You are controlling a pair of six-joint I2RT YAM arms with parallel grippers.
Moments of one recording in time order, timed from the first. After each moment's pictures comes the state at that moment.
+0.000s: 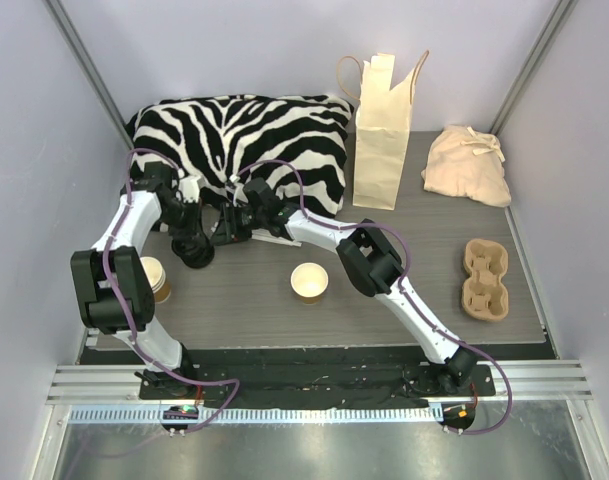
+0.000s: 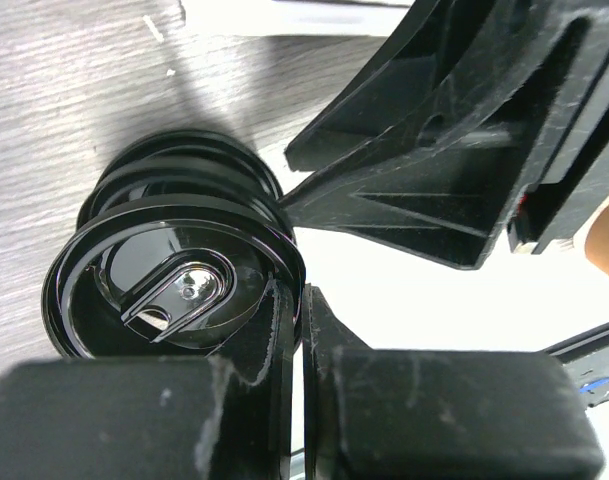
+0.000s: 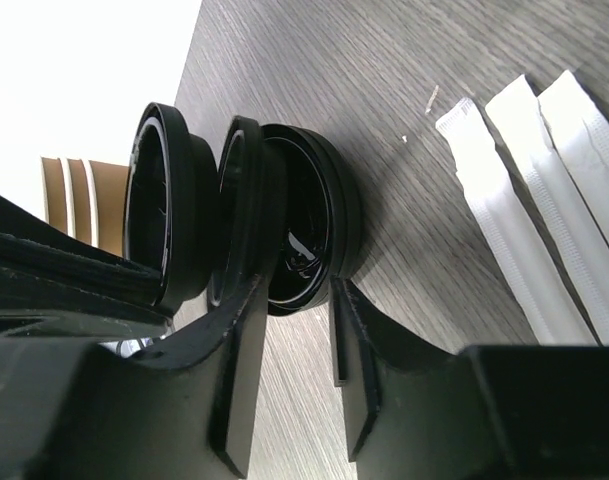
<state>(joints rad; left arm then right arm) 0.09 1.67 1.29 -0.89 0.36 0.17 0.84 2.61 2.14 -0.02 -0.58 0.74</state>
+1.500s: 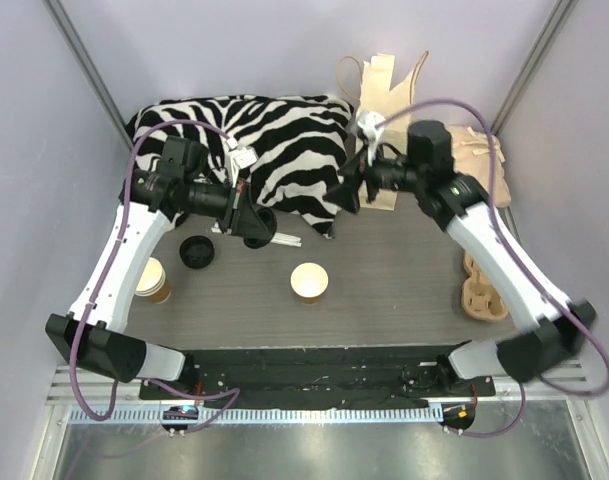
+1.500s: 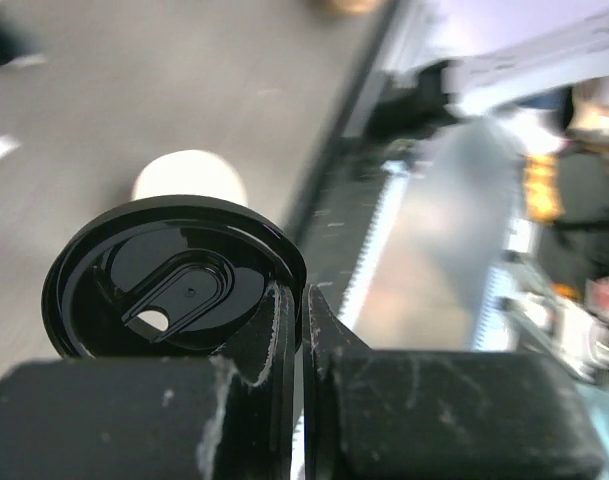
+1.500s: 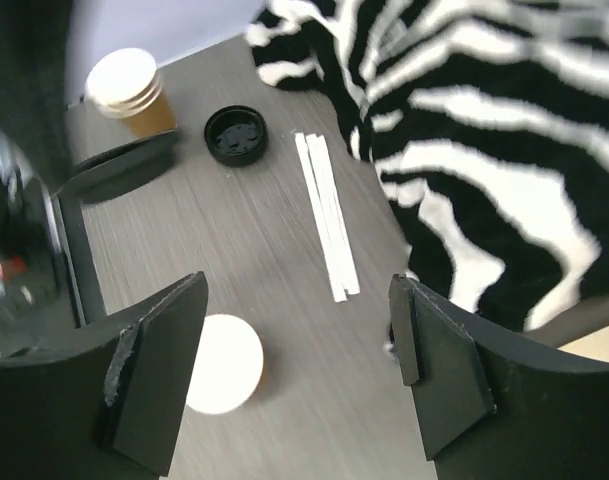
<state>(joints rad) -0.25 1.39 1.57 -1.14 0.94 0.15 0.41 1.50 1.52 -0.39 -0.69 -0.05</state>
